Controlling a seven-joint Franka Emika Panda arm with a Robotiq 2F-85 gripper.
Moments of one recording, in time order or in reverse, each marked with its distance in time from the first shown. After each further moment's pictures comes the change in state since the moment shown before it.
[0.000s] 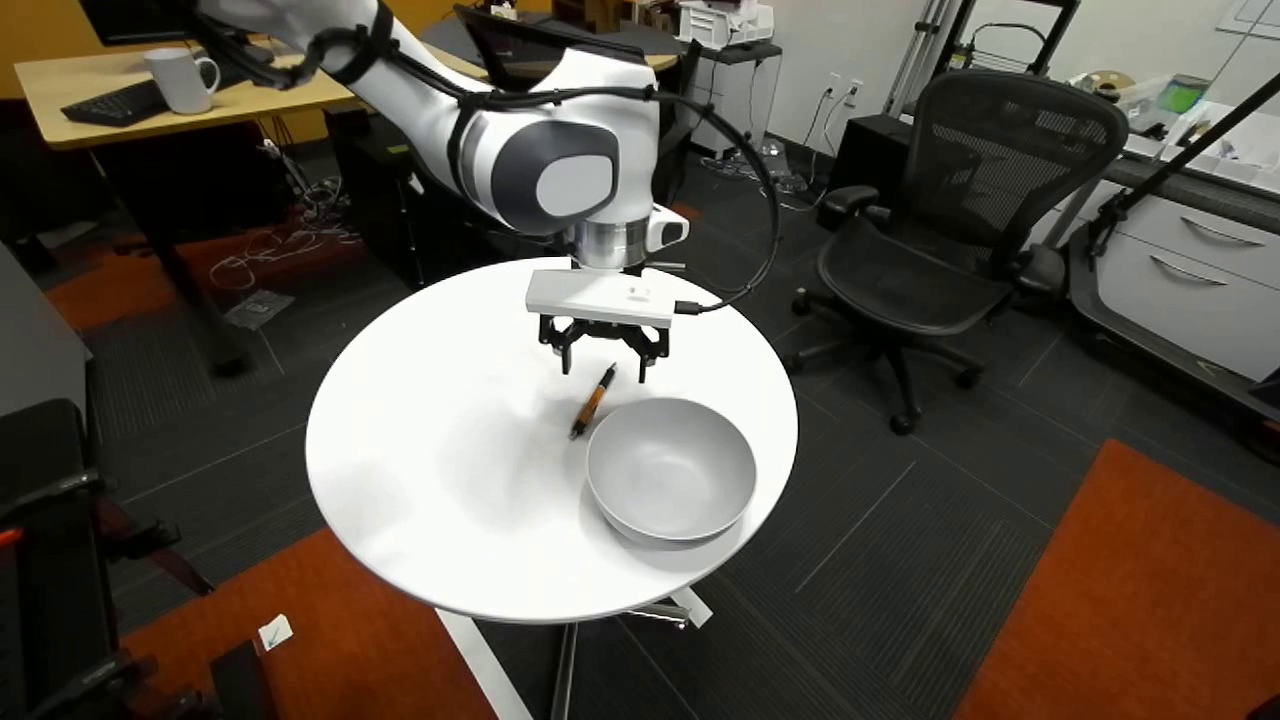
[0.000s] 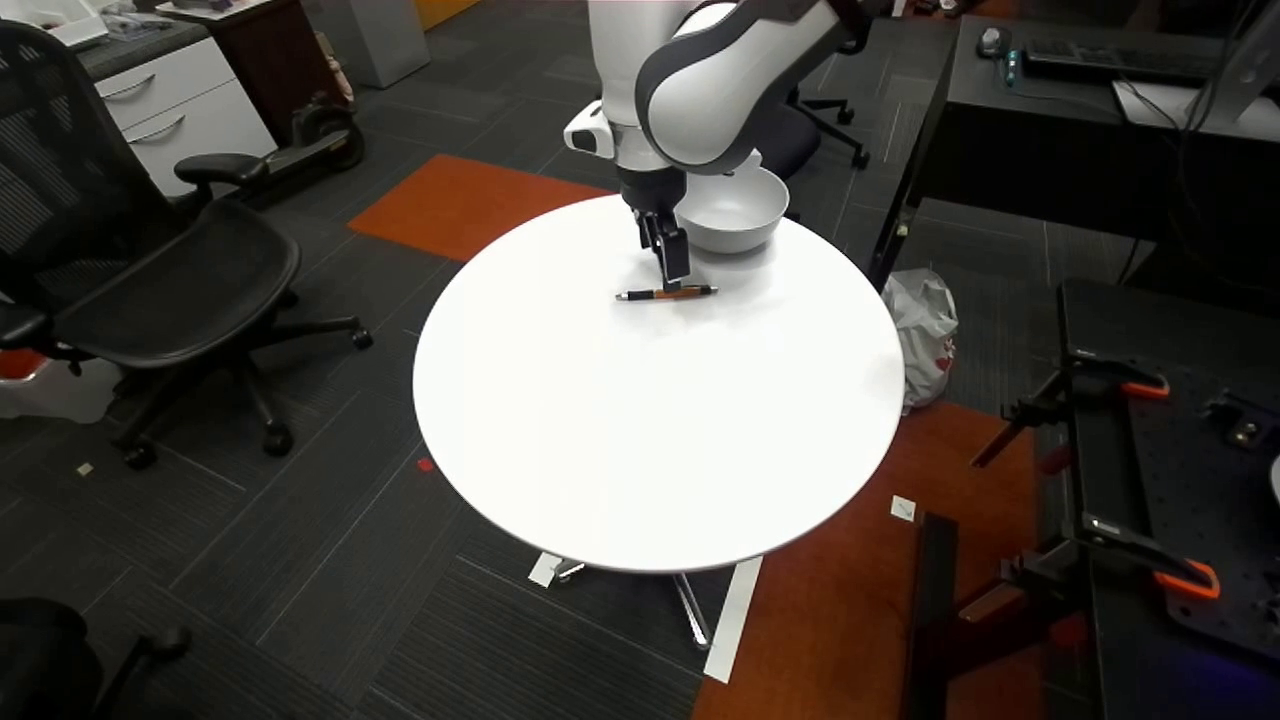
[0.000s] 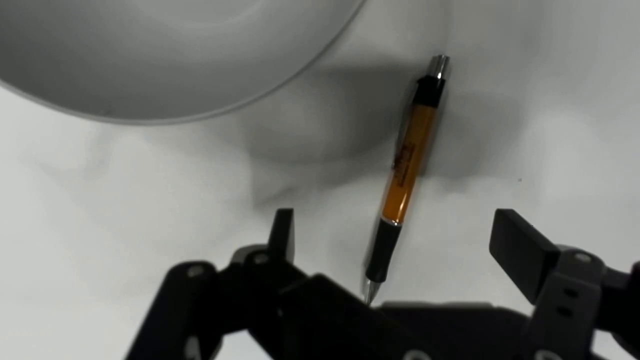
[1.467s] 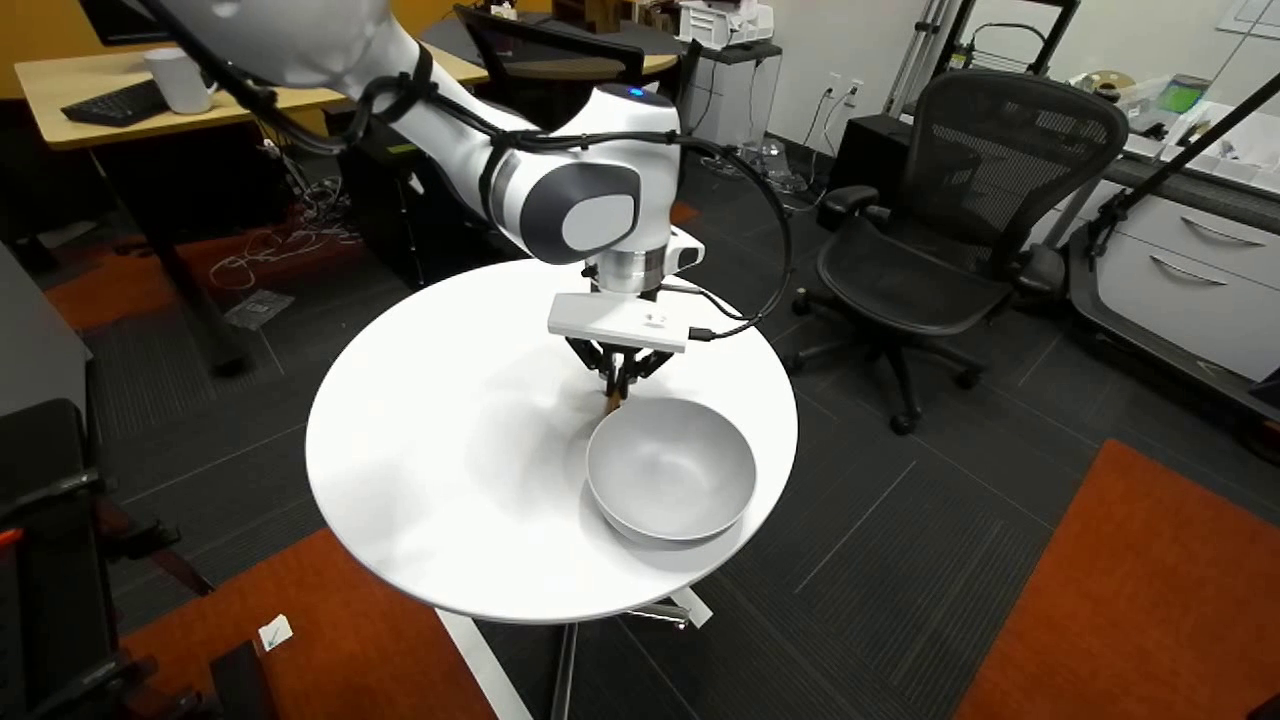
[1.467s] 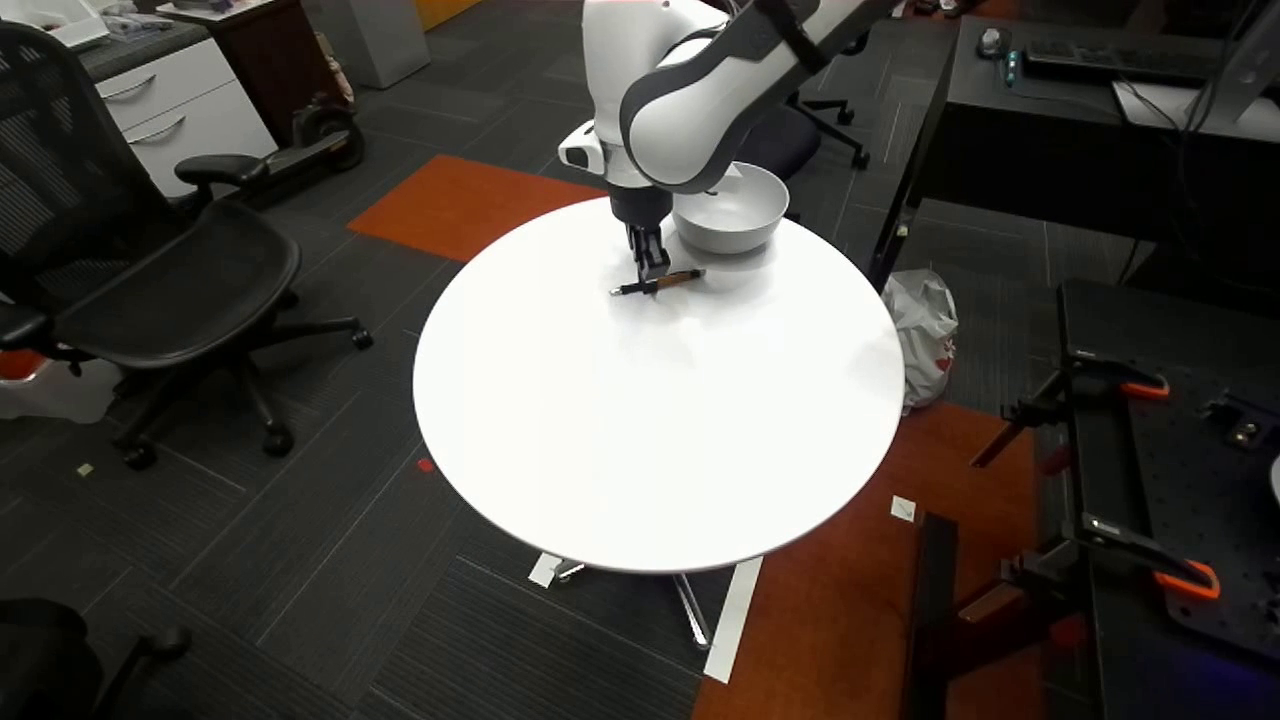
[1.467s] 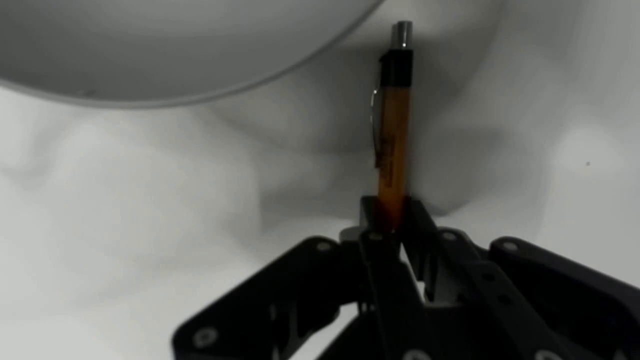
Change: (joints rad) arm -0.021 0.108 0.016 0.117 0.024 0.000 -0.005
